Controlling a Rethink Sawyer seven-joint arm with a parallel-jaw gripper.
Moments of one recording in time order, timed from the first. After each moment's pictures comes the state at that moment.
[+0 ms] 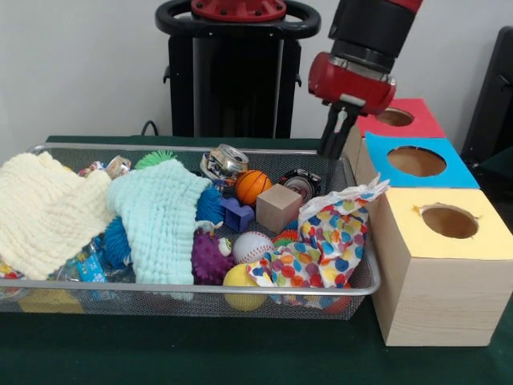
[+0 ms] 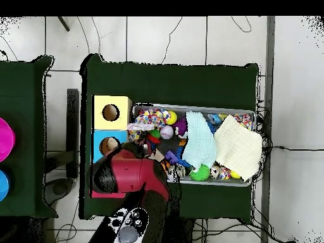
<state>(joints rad) 0.26 -0.61 -0.40 1.71 -0.03 0.22 1.67</state>
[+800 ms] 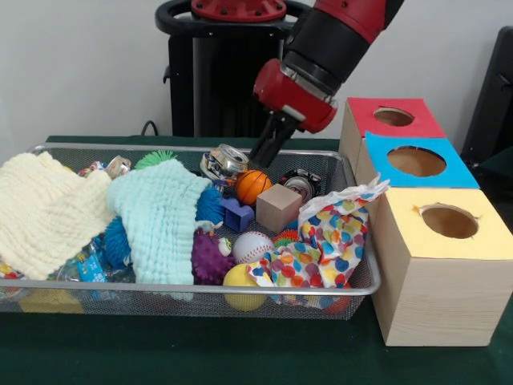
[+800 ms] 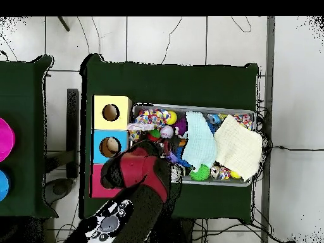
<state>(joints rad) 0.37 -0.38 -0.66 1.60 -0.01 0.21 1.67</state>
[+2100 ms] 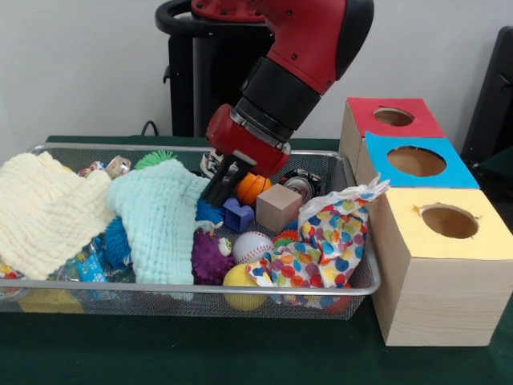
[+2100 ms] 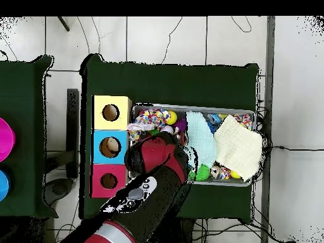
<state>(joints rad) 0.27 -0.25 -0.66 1.51 0.03 0.16 1.67</state>
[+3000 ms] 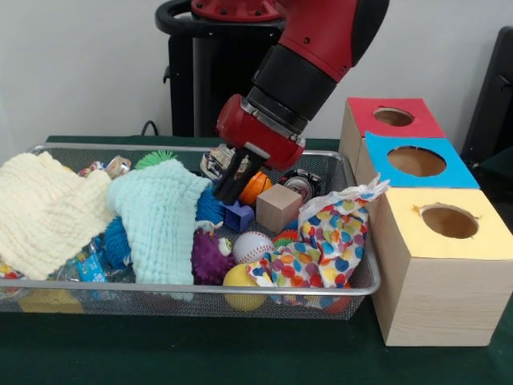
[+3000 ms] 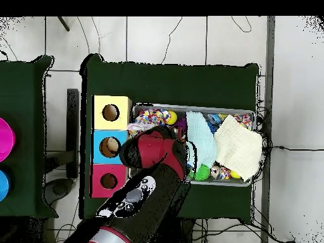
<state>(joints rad) 0.27 -0.30 -0.65 1.47 0.05 0.22 1.67</state>
